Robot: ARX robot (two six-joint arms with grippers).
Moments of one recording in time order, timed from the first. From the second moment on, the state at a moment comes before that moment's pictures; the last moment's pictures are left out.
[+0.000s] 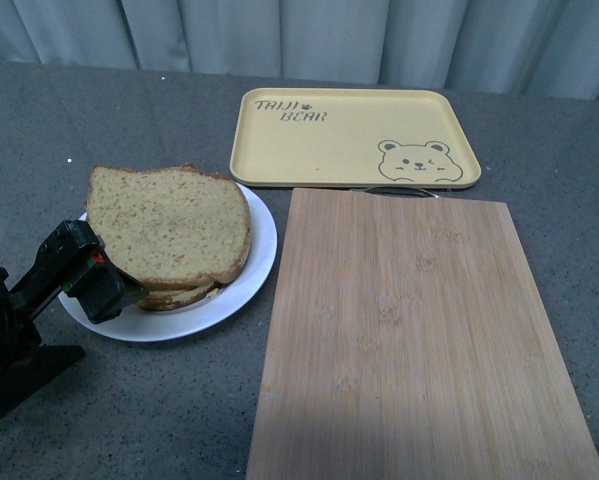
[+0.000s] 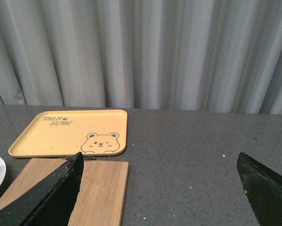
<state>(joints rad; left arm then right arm) -0.13 1.85 0.44 0.57 0.22 -0.79 0.00 0.00 0.00 0.00 0.00 0.00</state>
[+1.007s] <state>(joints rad) -0.10 1.99 0.42 0.97 0.40 -1.15 0.00 0.00 0.00 0.00 0.00 0.00</state>
